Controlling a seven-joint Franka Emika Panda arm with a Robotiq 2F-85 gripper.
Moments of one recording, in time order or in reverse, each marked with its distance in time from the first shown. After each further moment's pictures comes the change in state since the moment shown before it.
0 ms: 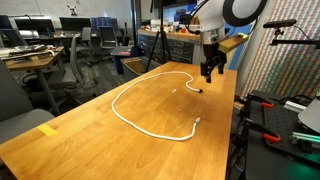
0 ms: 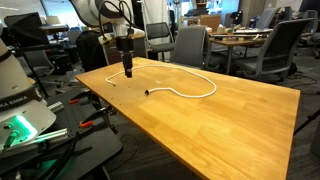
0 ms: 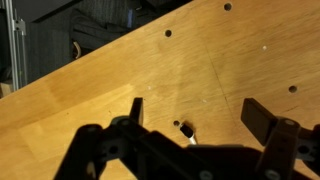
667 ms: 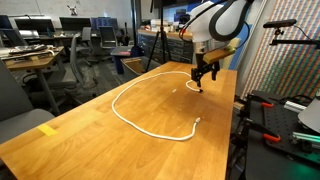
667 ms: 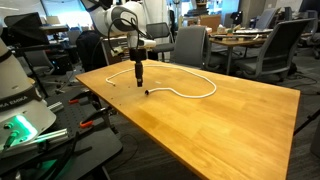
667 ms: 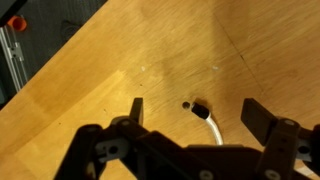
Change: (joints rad) arm 0.005 0.205 -0.083 0.120 0.003 0.114 0.168
